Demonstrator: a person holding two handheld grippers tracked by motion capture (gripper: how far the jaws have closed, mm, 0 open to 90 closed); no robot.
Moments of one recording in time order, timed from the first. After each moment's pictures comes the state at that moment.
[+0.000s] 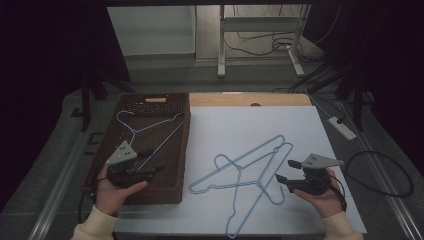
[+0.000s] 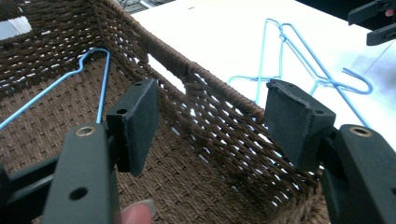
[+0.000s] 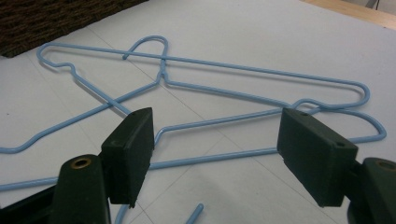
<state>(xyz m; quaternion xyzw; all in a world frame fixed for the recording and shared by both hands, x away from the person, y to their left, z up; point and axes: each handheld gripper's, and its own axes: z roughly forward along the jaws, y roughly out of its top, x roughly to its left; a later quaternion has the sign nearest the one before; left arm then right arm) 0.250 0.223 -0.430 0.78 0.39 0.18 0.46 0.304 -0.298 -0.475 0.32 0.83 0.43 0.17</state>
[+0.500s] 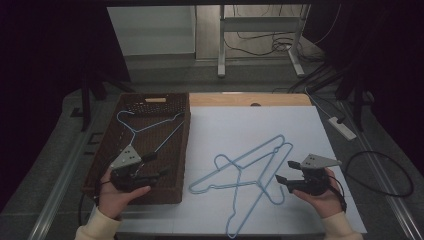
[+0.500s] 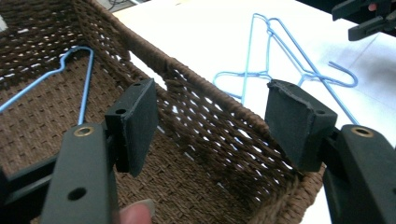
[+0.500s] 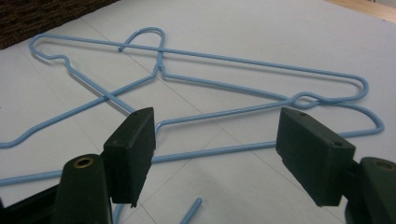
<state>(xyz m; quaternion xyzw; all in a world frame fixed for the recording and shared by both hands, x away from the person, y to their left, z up) 0.243 0.213 -0.433 0.79 0.37 0.17 0.46 0.303 -0.296 -0.475 0.32 0.83 0.42 0.17</state>
